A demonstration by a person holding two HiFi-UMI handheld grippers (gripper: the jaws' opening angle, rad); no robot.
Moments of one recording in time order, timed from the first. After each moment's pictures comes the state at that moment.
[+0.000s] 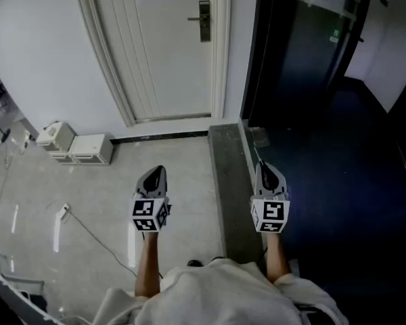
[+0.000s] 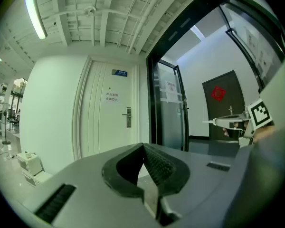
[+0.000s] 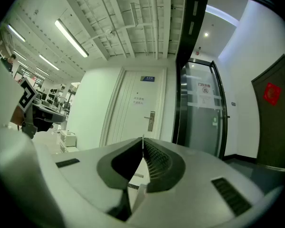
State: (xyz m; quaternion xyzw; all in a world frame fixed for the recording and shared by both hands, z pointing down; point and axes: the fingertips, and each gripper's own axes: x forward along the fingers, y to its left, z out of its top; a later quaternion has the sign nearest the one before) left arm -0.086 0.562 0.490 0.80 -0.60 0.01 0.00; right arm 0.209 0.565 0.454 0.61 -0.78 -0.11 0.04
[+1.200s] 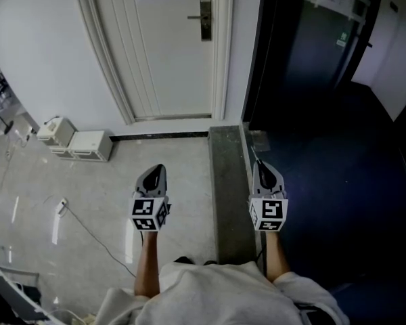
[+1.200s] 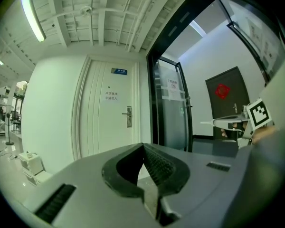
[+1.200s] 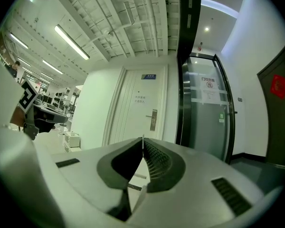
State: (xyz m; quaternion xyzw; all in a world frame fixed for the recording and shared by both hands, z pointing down) left arm -0.033 0.520 0.486 0.79 -0.62 0.02 0.00; right arm 0.253 0.504 0.457 0.58 -0.81 -0.10 0.04
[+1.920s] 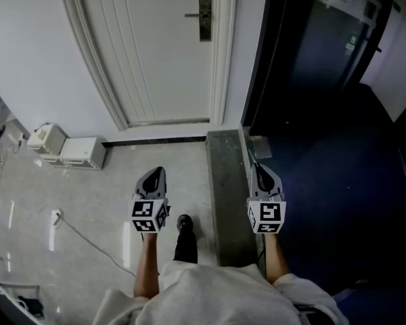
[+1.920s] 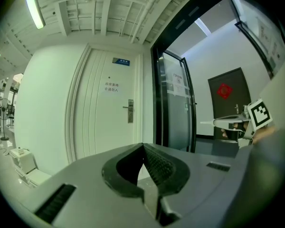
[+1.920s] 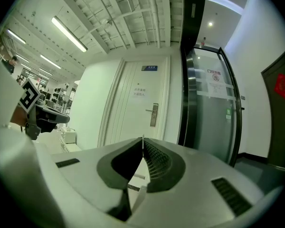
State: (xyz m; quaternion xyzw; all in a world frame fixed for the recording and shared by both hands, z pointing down) left arm -0.056 0.382 0.512 0.79 -0.61 0.03 0.03; right arm 0.225 0.373 0.475 0.58 -0.81 -0.09 0.06
